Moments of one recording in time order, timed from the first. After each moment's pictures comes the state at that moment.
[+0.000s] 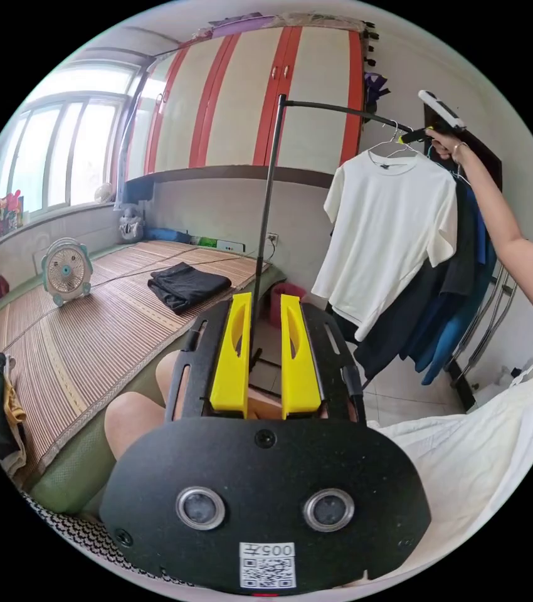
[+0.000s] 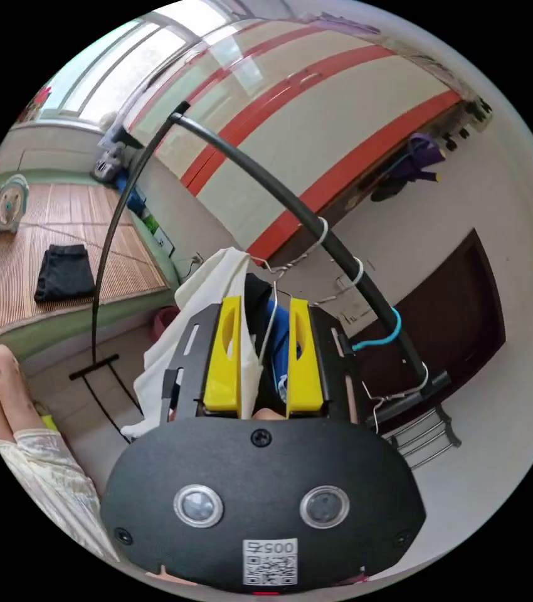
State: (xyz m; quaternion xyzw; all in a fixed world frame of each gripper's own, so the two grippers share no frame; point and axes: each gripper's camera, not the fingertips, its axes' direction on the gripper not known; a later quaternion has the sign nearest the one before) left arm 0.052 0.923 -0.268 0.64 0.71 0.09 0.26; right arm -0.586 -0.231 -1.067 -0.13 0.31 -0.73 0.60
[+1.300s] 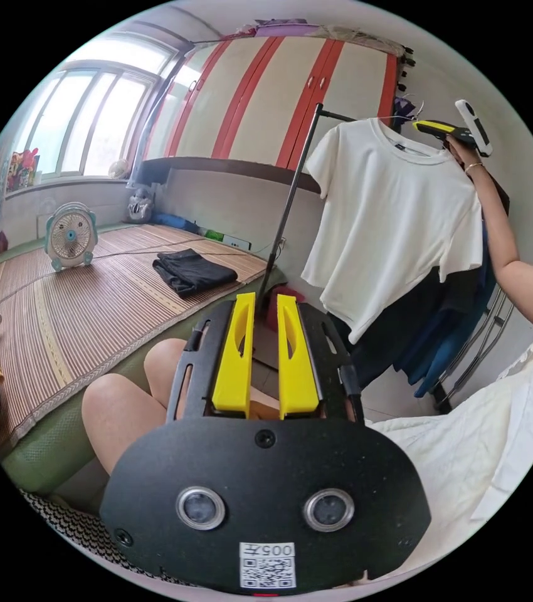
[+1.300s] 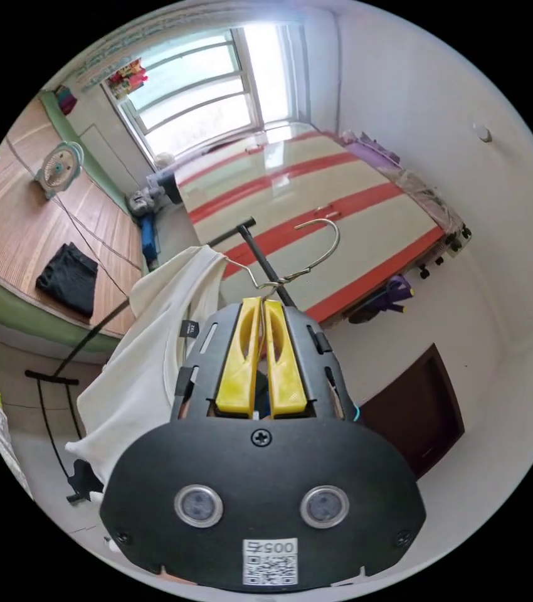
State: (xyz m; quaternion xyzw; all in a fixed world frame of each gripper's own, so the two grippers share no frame) left arm 0.077 0.865 -0.215 0.60 0.76 0.08 0.24; right arm -0.626 -0.068 -1.166 0.04 0.15 -0.86 0.49
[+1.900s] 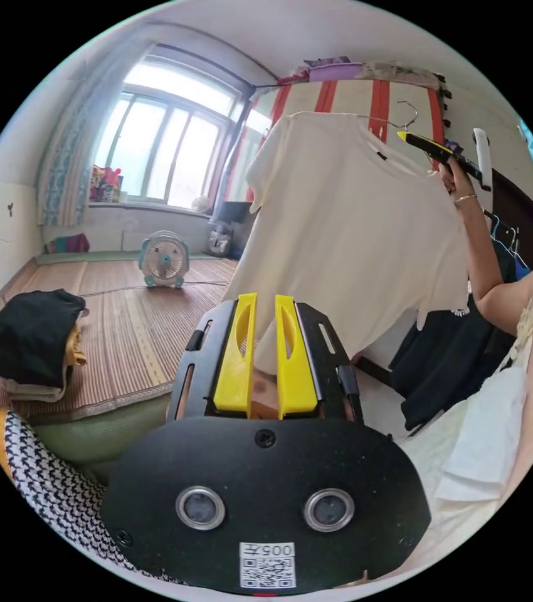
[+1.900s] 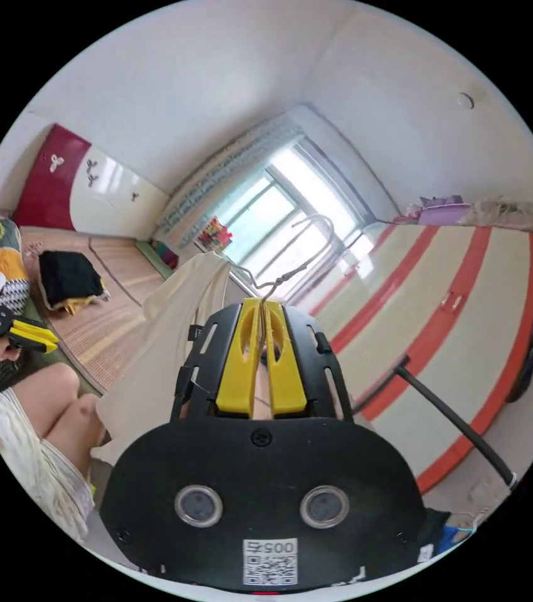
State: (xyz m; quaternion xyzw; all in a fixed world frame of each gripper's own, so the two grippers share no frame) left arm 0.038 0.818 -0.087 0.57 0.75 -0.13 0.31; right arm -0.643 0.046 -1.134 -0.07 -0.28 -0.77 0.56
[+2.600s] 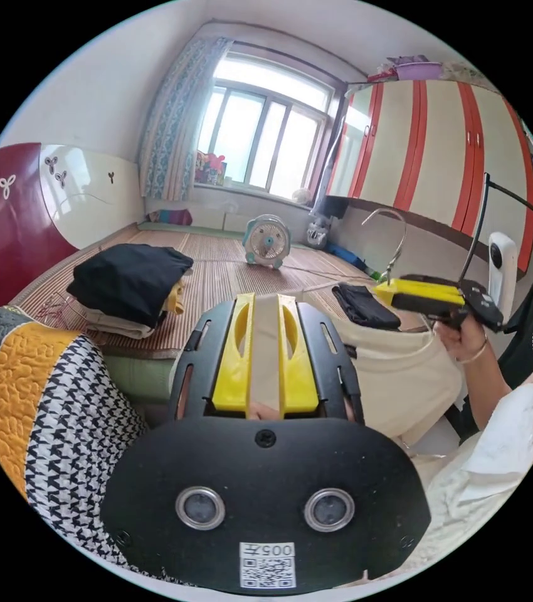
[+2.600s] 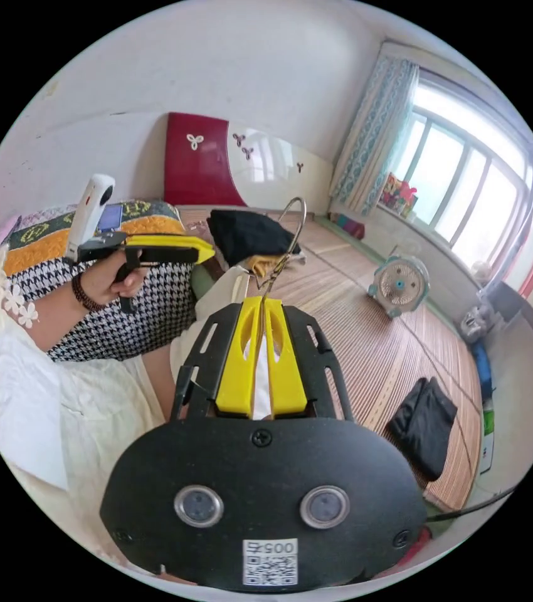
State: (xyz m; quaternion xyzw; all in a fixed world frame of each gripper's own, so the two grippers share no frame) left arm 0.083 0.765 -0.049 0.45 0.72 -0.24 0.47; right arm -0.429 0.321 -1.037 -0.44 -0.46 -0.66 0.40
